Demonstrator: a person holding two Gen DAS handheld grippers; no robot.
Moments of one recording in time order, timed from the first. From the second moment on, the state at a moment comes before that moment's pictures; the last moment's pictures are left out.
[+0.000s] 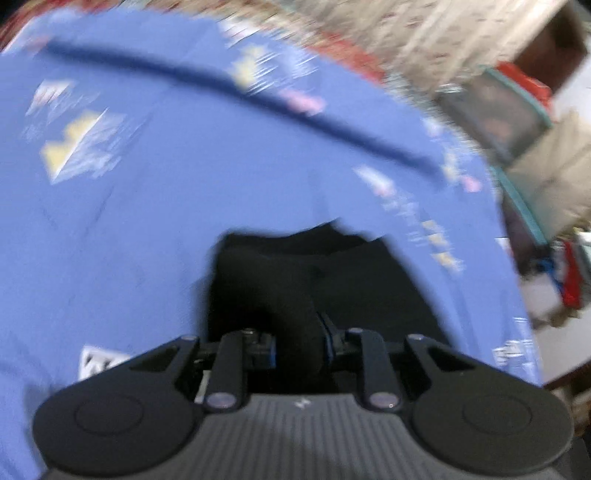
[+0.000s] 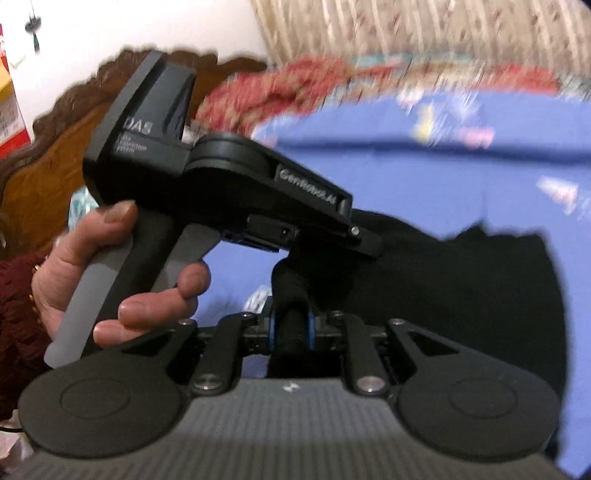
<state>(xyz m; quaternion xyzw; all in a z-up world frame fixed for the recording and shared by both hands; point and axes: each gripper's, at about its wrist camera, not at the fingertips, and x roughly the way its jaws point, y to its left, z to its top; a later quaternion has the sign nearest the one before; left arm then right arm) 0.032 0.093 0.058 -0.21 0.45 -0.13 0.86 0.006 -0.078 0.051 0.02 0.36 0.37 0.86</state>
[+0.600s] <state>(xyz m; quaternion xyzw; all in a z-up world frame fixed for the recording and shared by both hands) -0.032 0.095 0.044 -0.19 0.43 -0.13 0.87 0.003 -0.200 0.037 0.08 0.43 0.27 0.86</state>
